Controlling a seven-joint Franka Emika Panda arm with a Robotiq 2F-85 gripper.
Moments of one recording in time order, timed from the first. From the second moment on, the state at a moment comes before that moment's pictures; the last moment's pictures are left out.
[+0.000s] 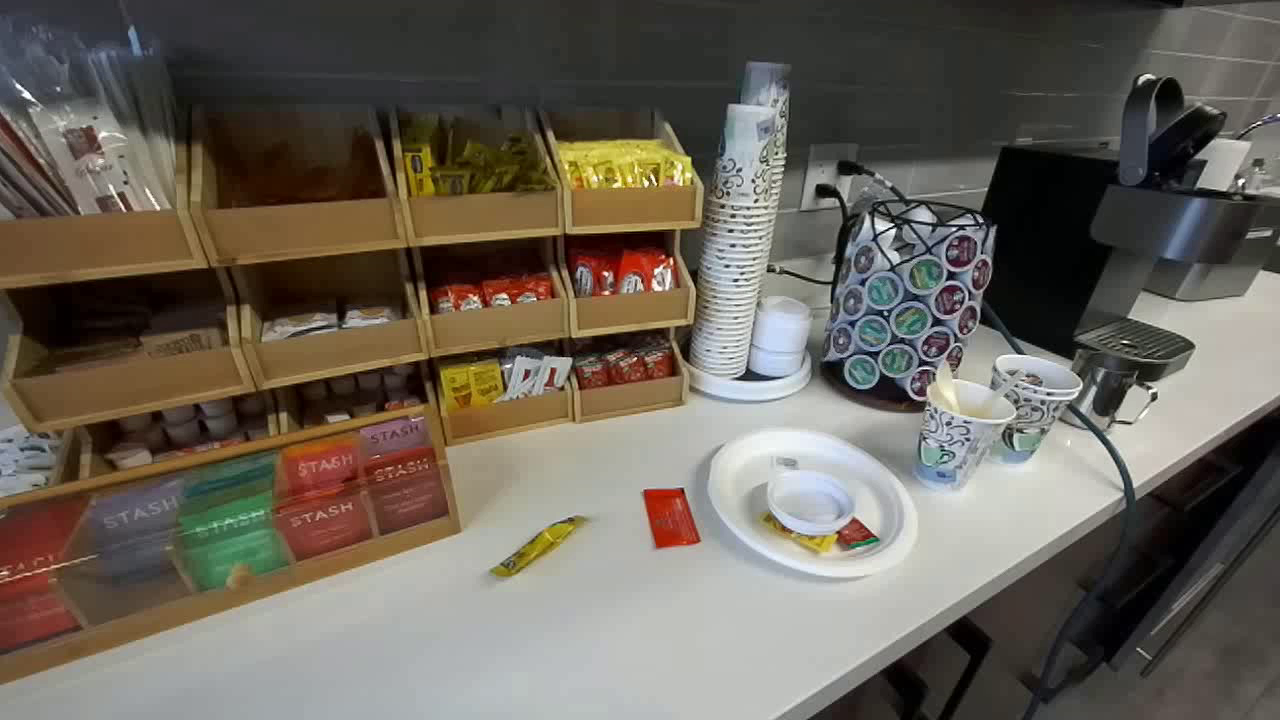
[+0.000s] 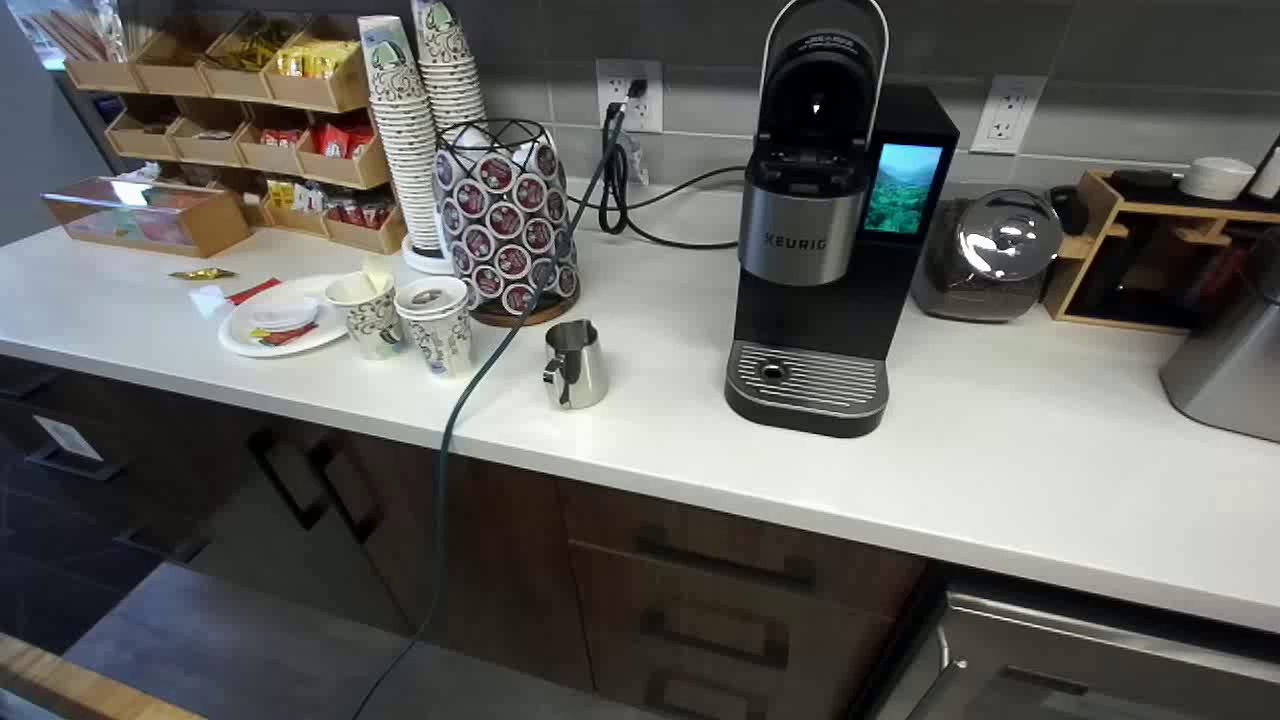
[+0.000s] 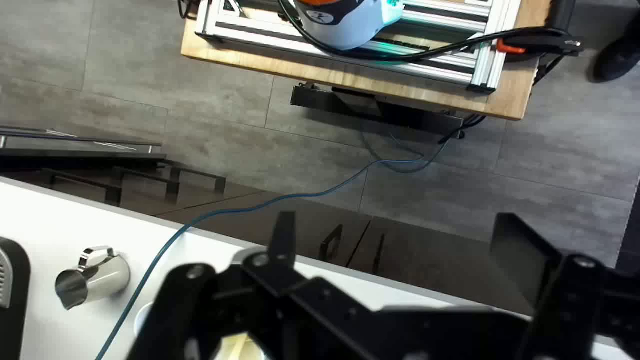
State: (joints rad) arm 0.15 -0.61 0.35 -2.17 0.03 1.28 0.21
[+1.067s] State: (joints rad) arm 0.15 -0.63 0.32 -2.18 0.02 1.31 0.21
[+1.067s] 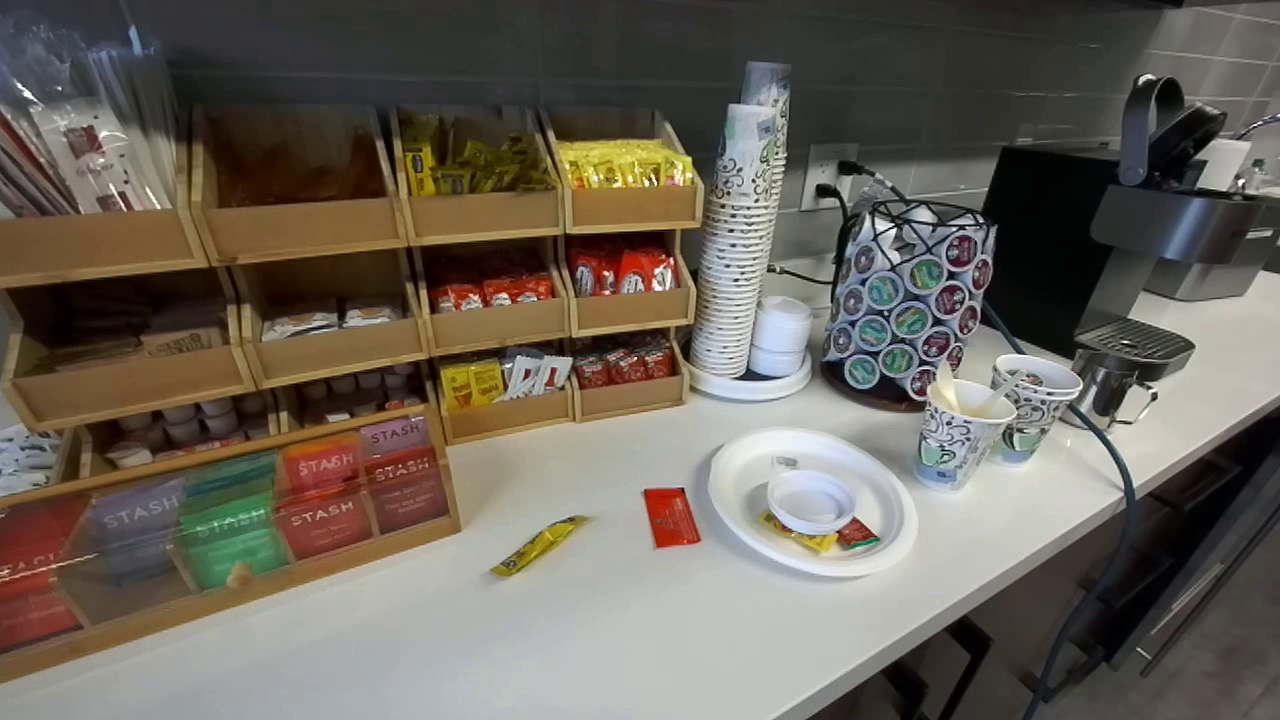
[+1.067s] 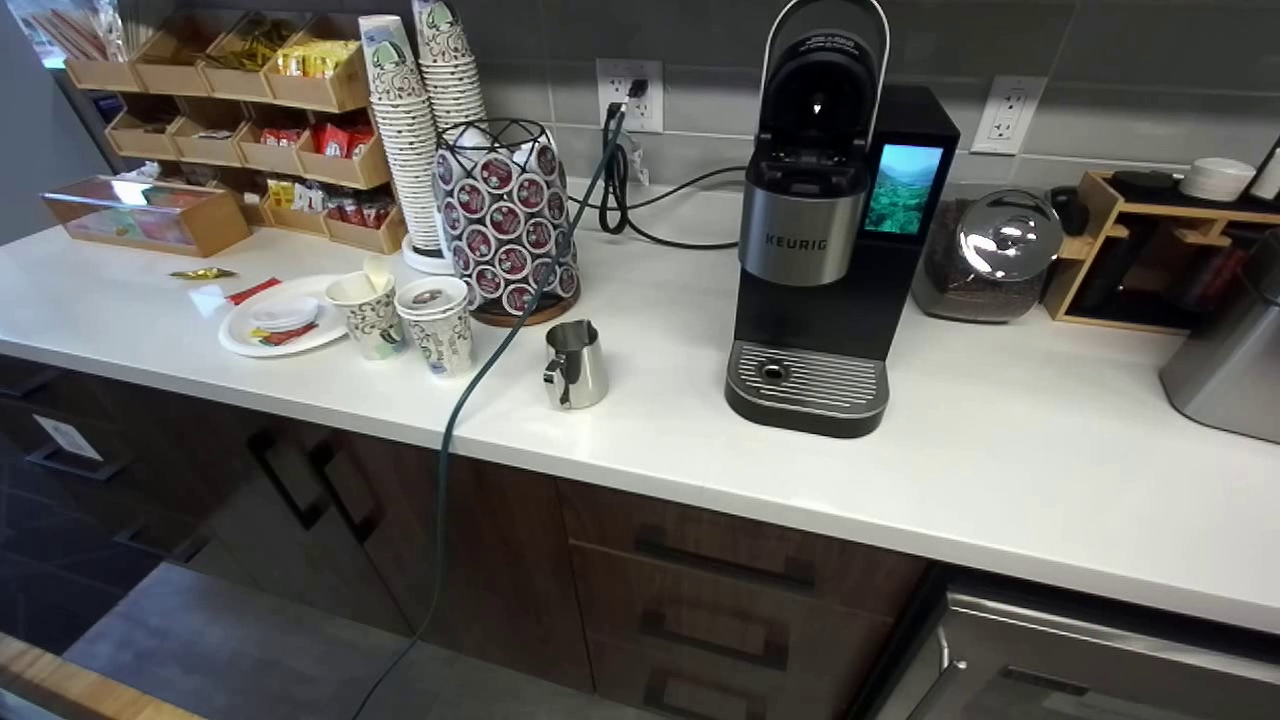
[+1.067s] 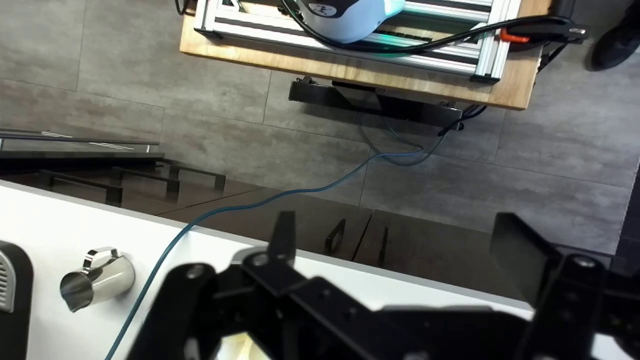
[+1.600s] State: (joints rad) arm 0.05 -0.80 0.03 -2.28 -0.06 1.35 0.12
